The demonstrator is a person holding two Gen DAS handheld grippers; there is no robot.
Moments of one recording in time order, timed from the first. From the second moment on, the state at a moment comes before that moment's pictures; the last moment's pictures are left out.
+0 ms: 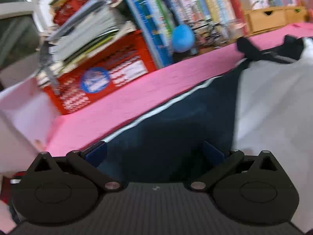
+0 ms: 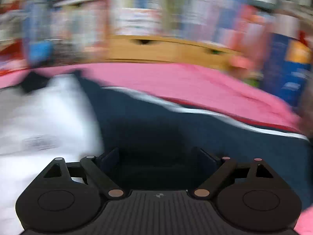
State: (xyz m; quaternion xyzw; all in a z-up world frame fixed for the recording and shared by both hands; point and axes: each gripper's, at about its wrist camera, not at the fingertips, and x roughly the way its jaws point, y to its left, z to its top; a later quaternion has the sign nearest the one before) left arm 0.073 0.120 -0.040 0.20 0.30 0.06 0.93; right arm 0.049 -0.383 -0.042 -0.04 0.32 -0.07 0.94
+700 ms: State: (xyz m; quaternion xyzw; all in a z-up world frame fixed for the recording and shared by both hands) left arm 0.030 0.079 -0.022 0.15 0.30 0.01 0.94; right arm 0.004 -0.463 -0.019 -0.07 0.28 -0.21 0.94
